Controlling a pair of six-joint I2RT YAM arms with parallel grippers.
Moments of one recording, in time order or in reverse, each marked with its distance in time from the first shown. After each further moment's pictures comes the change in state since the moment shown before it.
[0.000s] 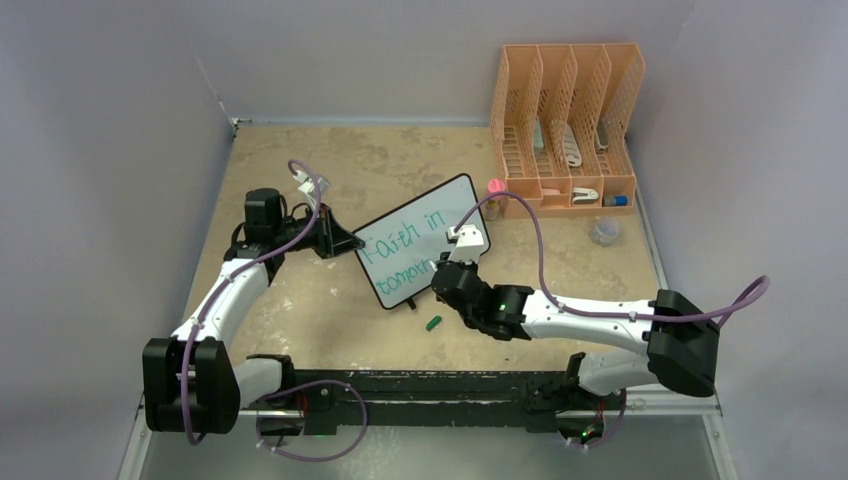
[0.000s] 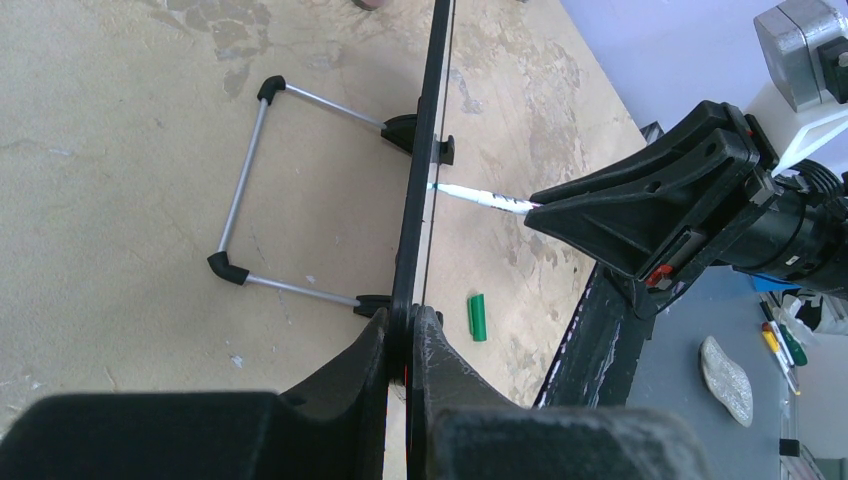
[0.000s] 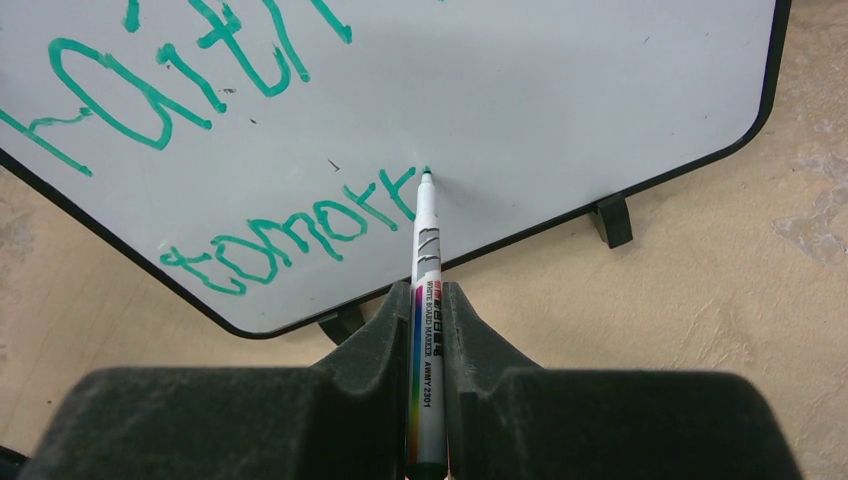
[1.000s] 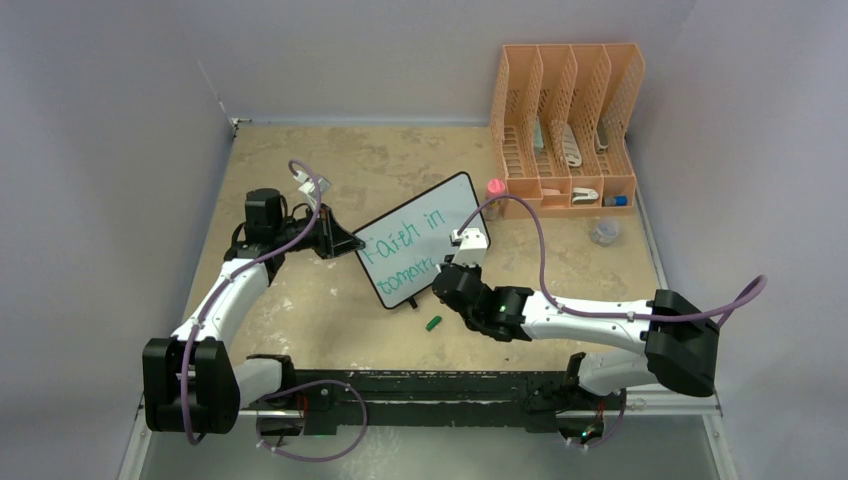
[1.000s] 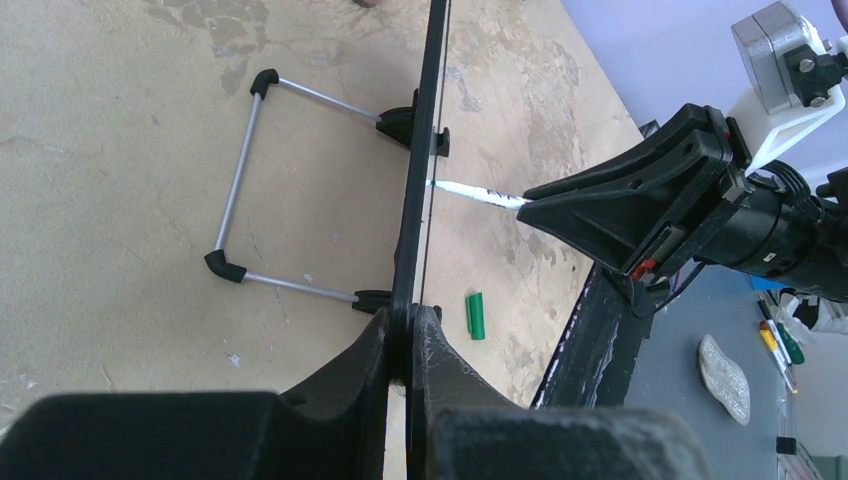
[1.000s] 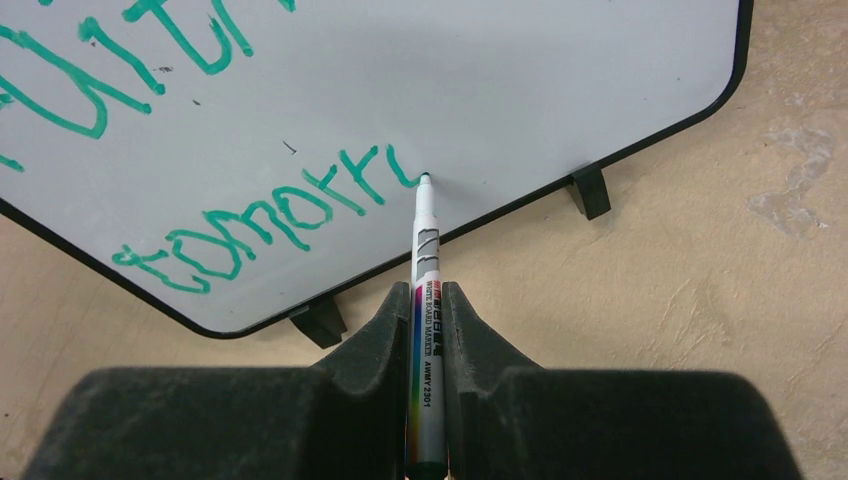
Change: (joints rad) left arm -0.001 0.000 0.000 -0.004 0.000 0.000; right arm -0.002 0.001 -0.023 -0.030 0.019 0.034
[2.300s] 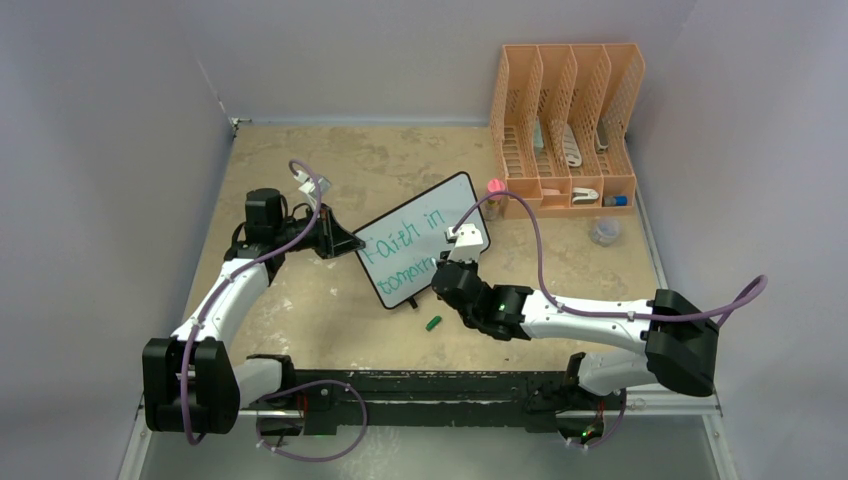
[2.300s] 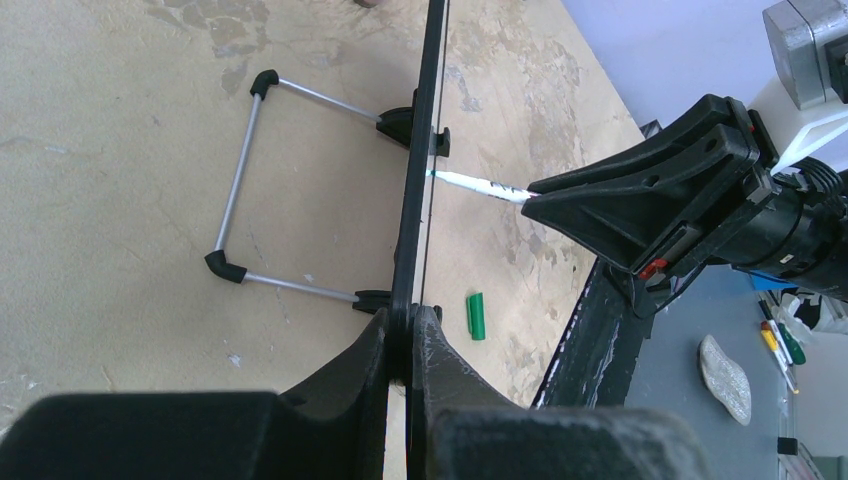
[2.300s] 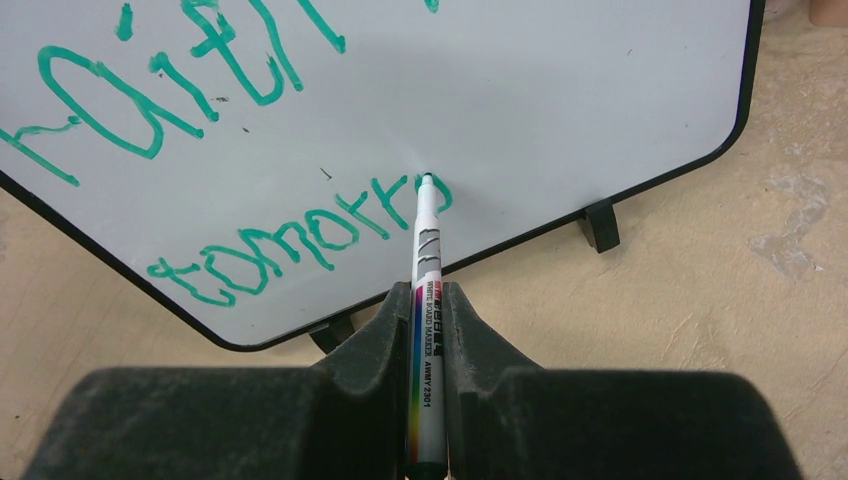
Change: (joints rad) left arm -0.003 0.000 0.002 -0.002 -0.003 0.000; right arm -0.001 0.004 0.016 0.058 0.010 -0.083
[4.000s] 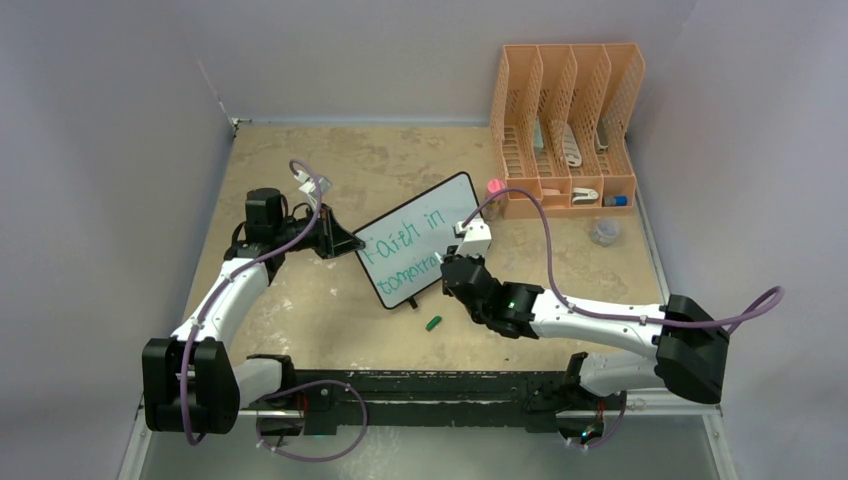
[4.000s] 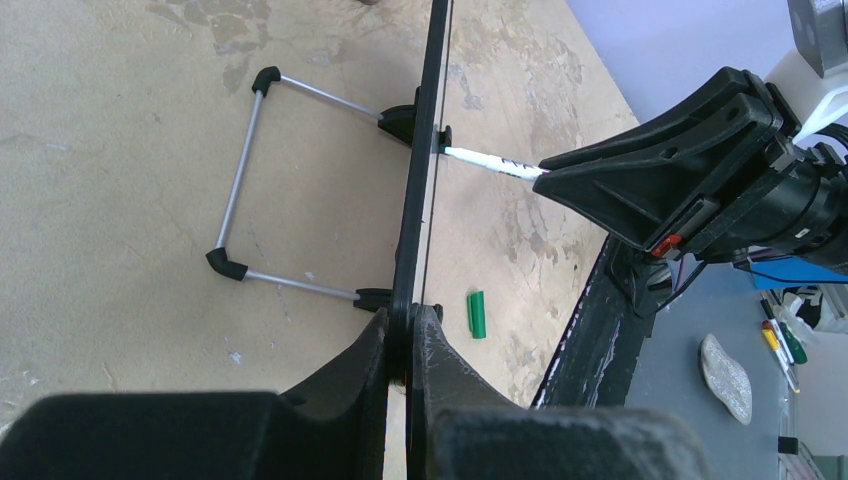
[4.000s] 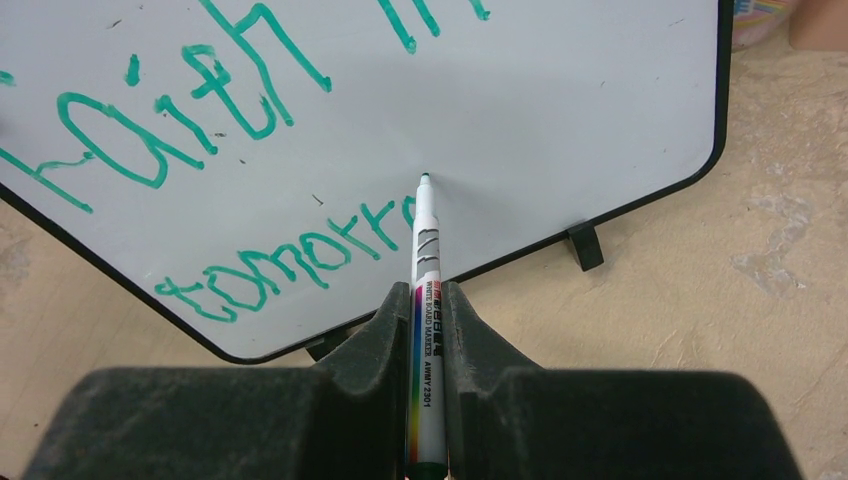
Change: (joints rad) left arm -0.001 0.000 0.006 -0.015 -0.011 0.008; right arm -0.040 -0.060 -0.028 0.030 -0.033 -0.036
